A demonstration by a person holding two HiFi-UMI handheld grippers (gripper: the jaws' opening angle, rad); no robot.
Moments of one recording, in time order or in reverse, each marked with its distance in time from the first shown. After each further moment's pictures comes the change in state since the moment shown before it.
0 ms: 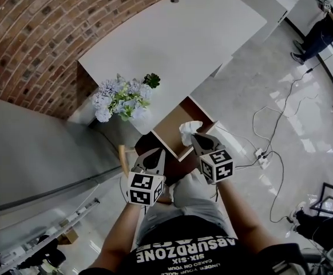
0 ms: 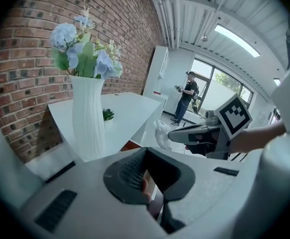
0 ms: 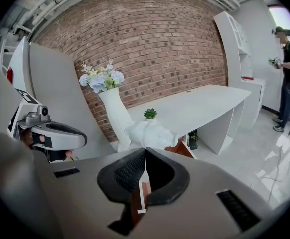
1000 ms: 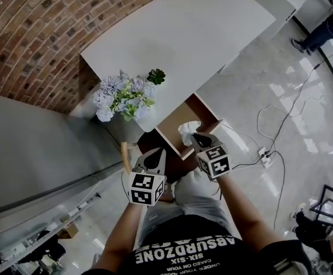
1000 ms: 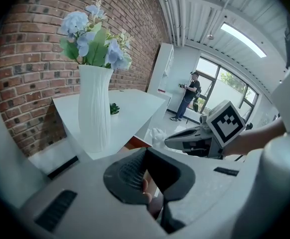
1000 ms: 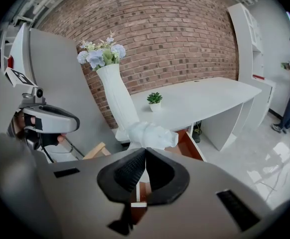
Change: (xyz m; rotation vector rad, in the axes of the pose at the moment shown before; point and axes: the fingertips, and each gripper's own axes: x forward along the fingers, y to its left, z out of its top) left arm 0.007 0.016 -0.016 -0.038 0.028 0.038; right arm 0.040 0.000 -0.033 -0.072 0.128 0.041
